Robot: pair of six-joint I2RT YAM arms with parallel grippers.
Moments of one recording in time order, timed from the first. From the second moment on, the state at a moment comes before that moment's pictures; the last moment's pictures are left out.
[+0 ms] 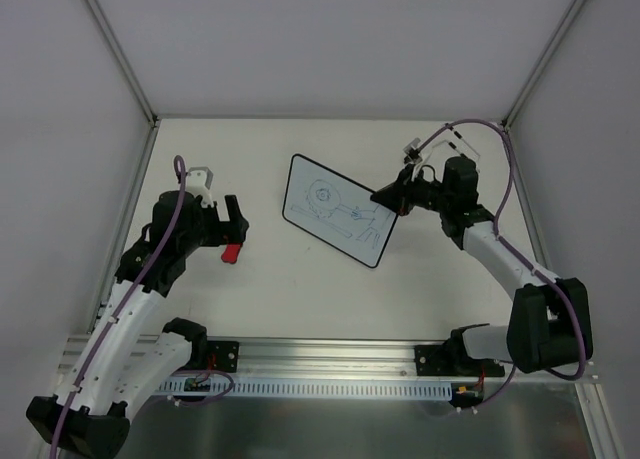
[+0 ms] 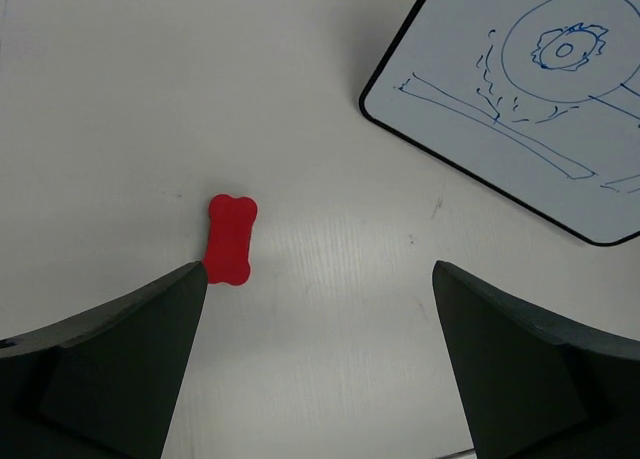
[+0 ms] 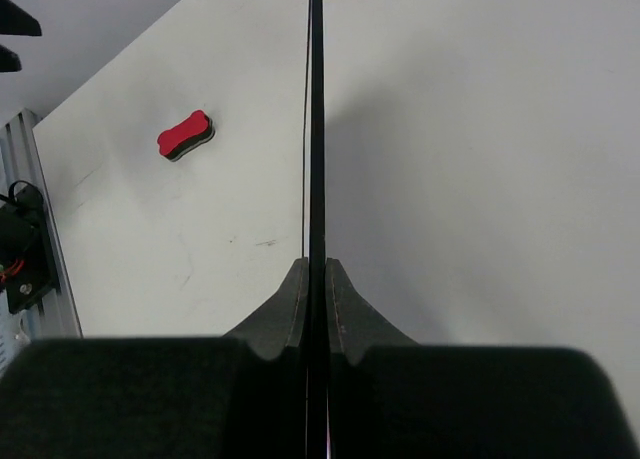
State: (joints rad) left arm -0.30 0.77 0.85 -0.64 -0.01 -0.29; right arm 0.21 1.34 0.83 0.16 -0.83 0.10
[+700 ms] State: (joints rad) left arm -0.29 0.89 0.58 -0.48 -0.14 -0.39; right arm 0.24 1.13 0.57 0.31 -0.74 0.13
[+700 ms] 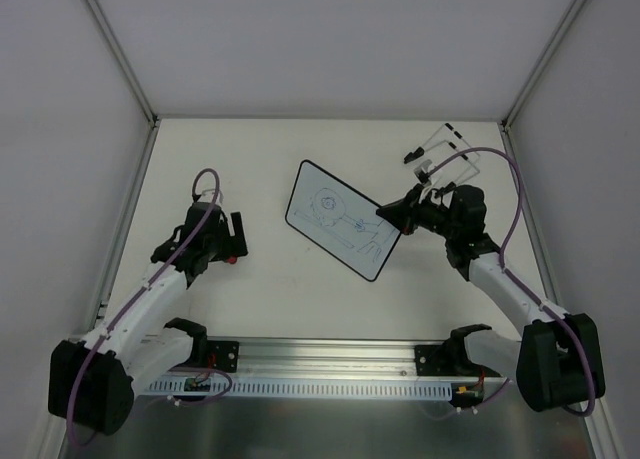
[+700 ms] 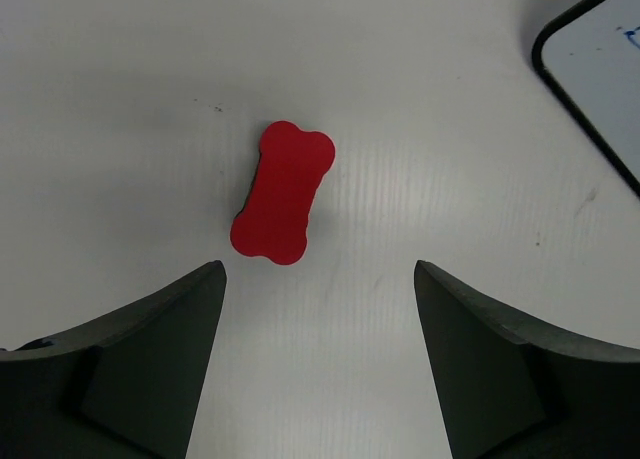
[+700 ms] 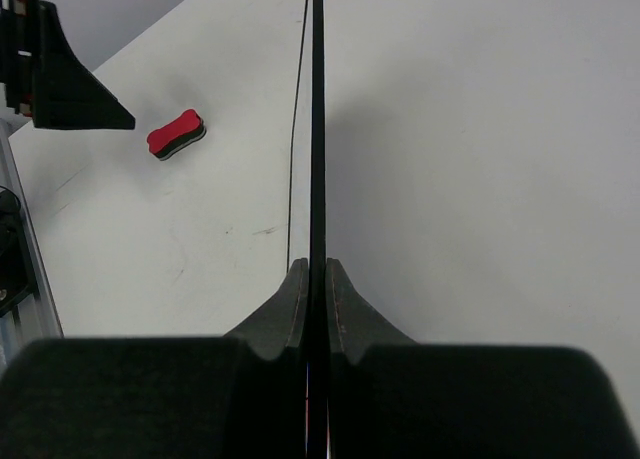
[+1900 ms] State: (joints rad) left arm -0.21 1.45 0.75 -0.39 -0.05 -0.30; right arm 0.24 1.12 0.55 0.33 -0.73 0.15
